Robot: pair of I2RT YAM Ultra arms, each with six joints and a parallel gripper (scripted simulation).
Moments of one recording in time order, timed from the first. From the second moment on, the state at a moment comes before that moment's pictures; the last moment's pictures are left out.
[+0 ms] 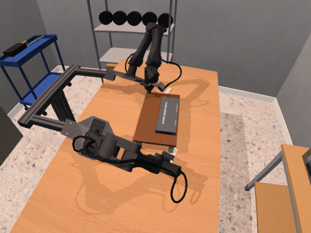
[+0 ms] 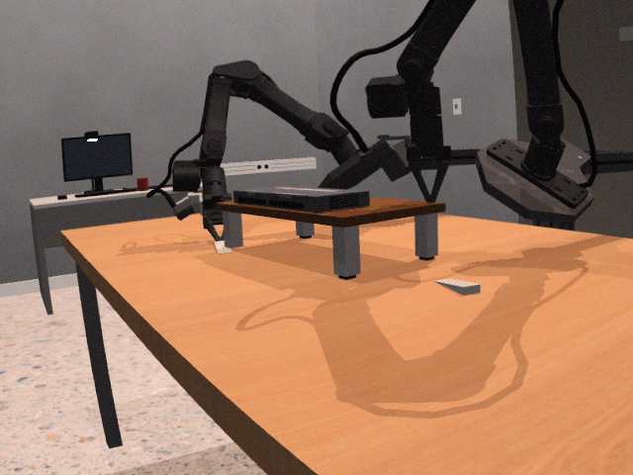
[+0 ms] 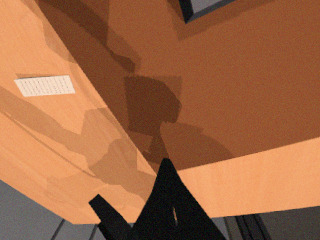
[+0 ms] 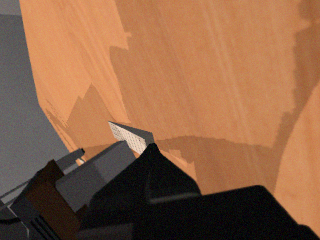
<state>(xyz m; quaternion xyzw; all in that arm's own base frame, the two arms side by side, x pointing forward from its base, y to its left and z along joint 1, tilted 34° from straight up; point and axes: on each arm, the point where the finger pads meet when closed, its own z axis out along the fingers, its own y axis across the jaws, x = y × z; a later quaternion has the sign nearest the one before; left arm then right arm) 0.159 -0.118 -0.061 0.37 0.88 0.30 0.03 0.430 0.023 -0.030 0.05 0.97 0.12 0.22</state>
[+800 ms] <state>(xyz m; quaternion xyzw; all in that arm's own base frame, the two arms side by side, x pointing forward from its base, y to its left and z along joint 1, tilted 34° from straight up) 0.159 -0.118 -0.061 0.37 0.88 0.30 0.03 0.429 0.023 -0.030 0.05 0.97 0.12 0.22</state>
